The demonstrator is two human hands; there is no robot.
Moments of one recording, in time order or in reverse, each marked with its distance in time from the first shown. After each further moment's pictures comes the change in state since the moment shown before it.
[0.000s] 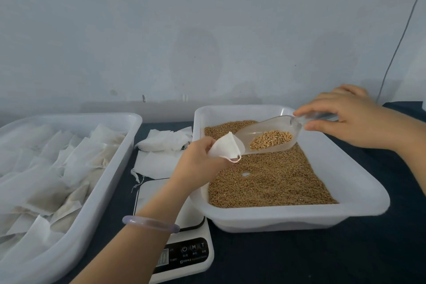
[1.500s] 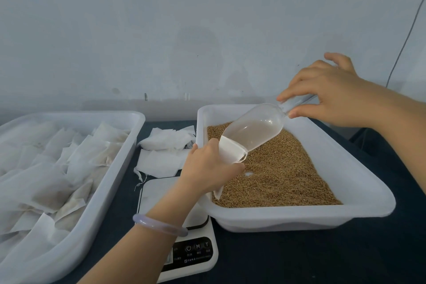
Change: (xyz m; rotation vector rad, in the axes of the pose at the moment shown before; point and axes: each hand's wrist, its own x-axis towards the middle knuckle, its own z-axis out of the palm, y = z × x) left_hand -0.009 0.012 0.006 0.331 0.026 0.041; right_hand 0.036 -0.023 -0.013 -0.216 0.156 -0.123
